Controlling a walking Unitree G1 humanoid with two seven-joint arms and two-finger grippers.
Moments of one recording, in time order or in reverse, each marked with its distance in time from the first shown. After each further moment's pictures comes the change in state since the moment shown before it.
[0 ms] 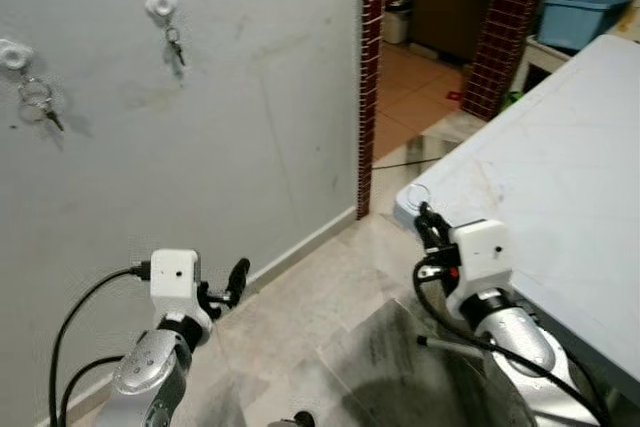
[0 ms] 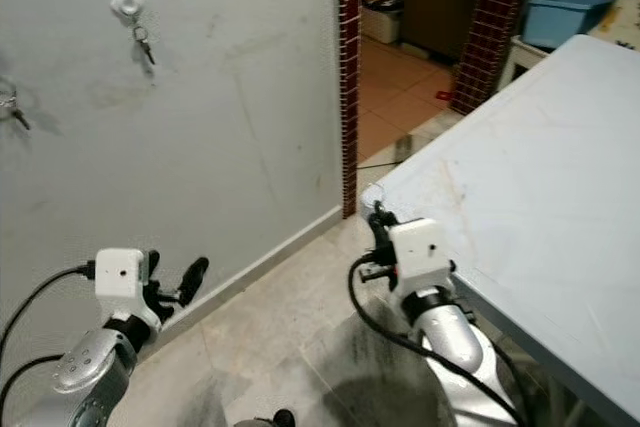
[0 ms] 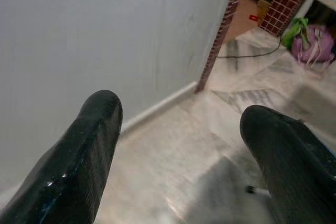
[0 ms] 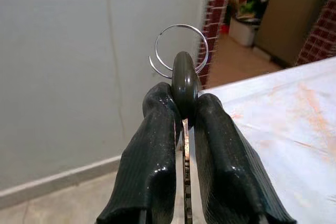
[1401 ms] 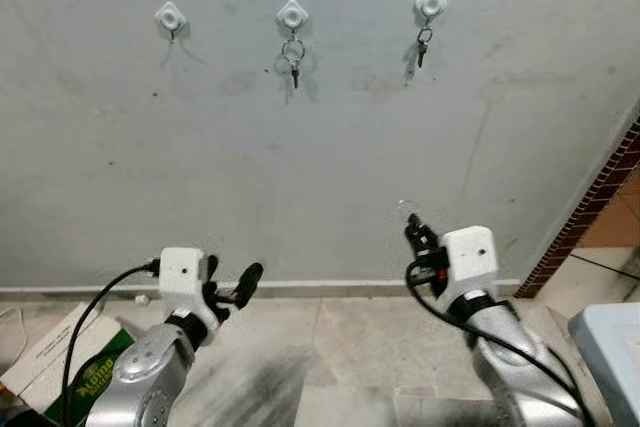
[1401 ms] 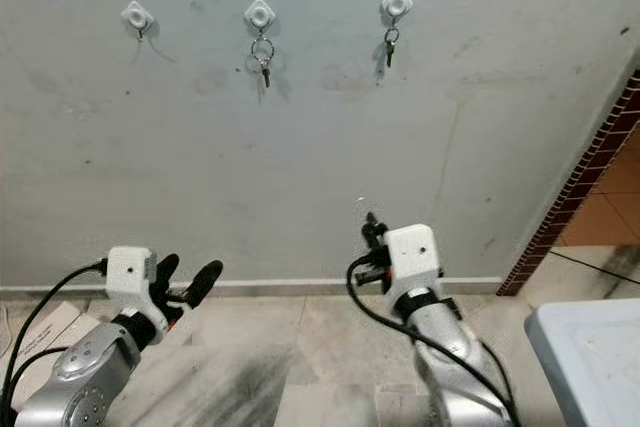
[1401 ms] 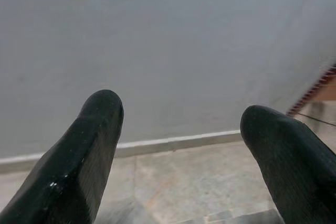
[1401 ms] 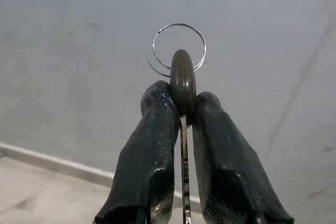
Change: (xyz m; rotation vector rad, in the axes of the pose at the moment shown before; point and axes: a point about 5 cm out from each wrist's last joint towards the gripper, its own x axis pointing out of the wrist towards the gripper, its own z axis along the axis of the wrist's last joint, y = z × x) left arm 0.003 -0.023 0.015 0.062 -0.019 -0.206; right arm 0.010 -0.012 -0.010 0.011 0.014 0.014
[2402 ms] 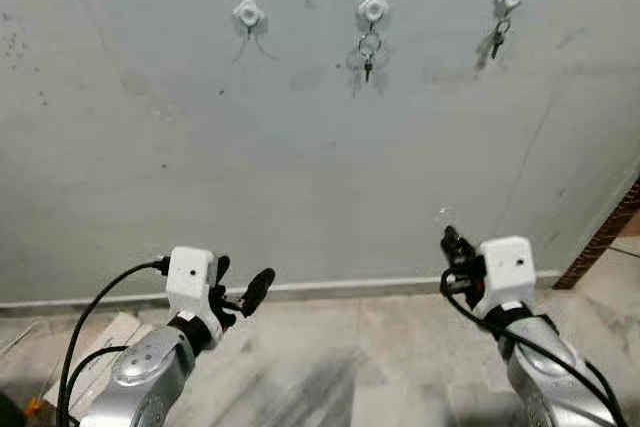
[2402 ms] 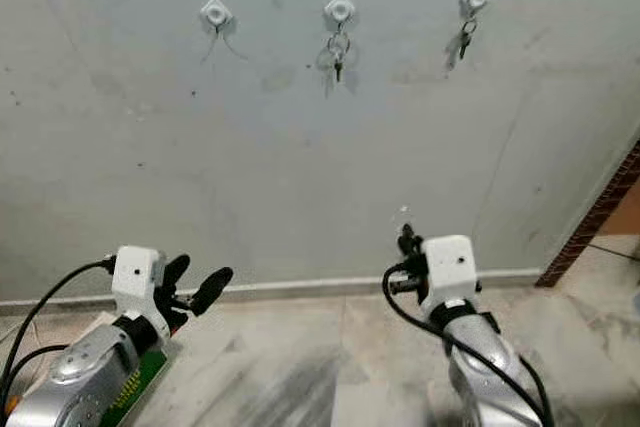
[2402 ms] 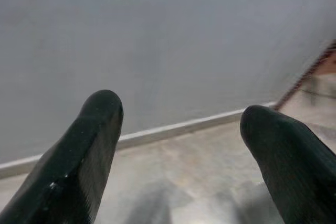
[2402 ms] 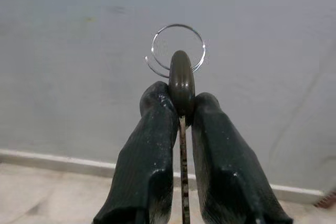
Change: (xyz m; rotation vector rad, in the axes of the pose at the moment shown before) left arm 0.002 -0.012 -0.003 0.009 0.039 -0.061; right arm -0.010 -0.035 -0.016 -0.005 0.074 -0.103
